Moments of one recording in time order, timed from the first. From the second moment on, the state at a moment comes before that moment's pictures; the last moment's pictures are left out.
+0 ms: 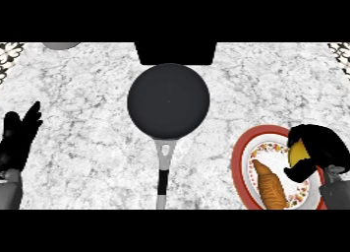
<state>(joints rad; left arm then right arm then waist) -0.12 0.34 0.16 -1.33 -0.10 0.05 0.26 -0.15 -0.43 0.13 -1.41 0.96 0.25 0.32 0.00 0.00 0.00</state>
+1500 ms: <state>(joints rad) -0.16 0.34 0.19 -1.27 -0.13 0.03 0.22 -0.69 -0.33 0.01 -1.14 0.70 0.14 -0.38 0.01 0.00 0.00</state>
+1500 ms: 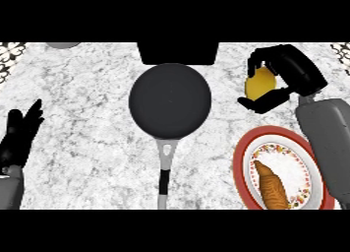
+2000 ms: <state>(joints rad) -0.17 0.32 0.18 -1.29 -0.14 0.02 0.25 -0.94 -0.09 -0.01 -0.78 0.72 0.03 -0.27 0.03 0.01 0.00</state>
